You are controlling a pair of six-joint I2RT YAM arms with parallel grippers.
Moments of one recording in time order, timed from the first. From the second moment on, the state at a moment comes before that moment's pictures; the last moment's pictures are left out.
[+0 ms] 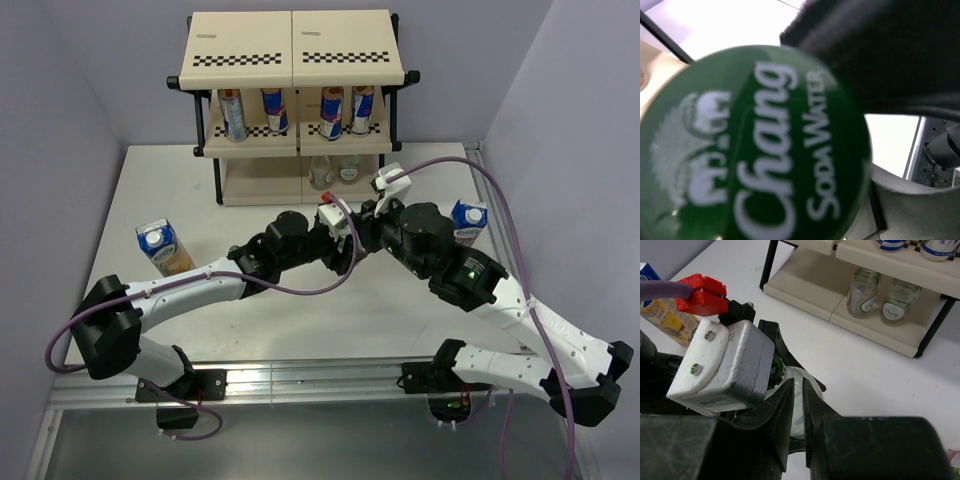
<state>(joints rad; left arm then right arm) -0.97 1.45 1.00 0.26 0.14 -0.09 0.89 0.95 1.11 -0.42 0.29 0.16</state>
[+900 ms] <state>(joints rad) -0.68 1.79 1.03 0.51 -0.44 -0.18 0.77 0.56 0.92 -0.49 0.63 0.34</state>
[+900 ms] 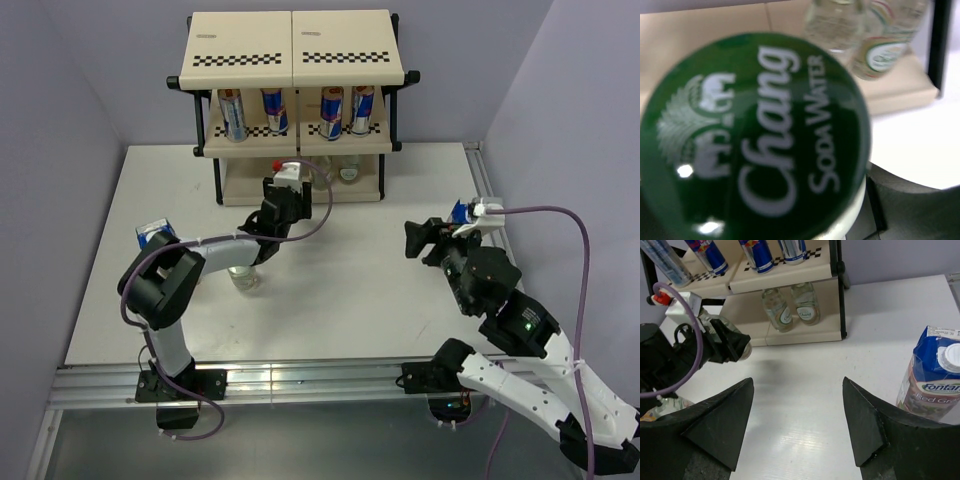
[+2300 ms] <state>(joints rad) -0.52 2.10 1.21 0.72 -0.40 -0.15 0.77 0.37 0.90 -0.43 0.45 0.33</state>
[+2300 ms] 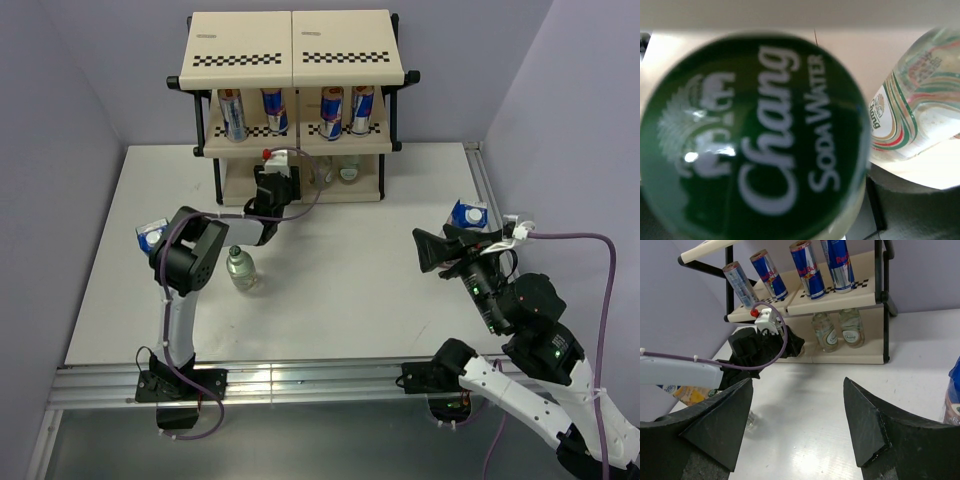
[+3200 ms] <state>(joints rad) -0.50 2.16 1.30 0.74 -0.39 -0.13 0.77 0.36 0.87 -0.42 0.38 0.33</state>
